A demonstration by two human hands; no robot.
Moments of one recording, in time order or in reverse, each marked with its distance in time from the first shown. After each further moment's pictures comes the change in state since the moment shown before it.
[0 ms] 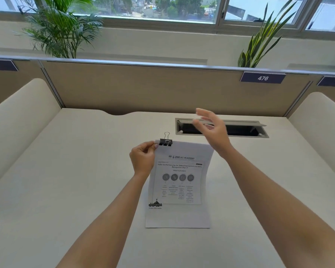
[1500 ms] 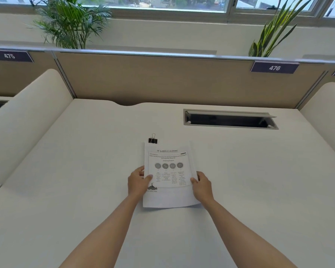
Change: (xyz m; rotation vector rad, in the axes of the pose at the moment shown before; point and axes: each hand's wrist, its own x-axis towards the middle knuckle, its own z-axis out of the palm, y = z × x) left_hand -0.065 -0.083 -0.084 0.459 -0.153 -0.350; right_hand -0.157 0.117 0.087 -0.167 -0.041 0.601
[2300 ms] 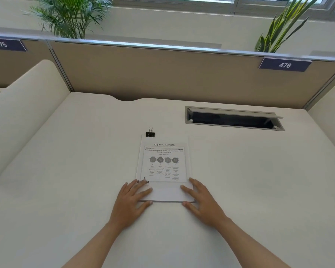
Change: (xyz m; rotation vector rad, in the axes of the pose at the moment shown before) left_hand -0.030 -0.065 -0.026 0.592 -0.048 0.738; right_hand -0.007 0.051 -0.021 -0.568 -0.313 -0.592
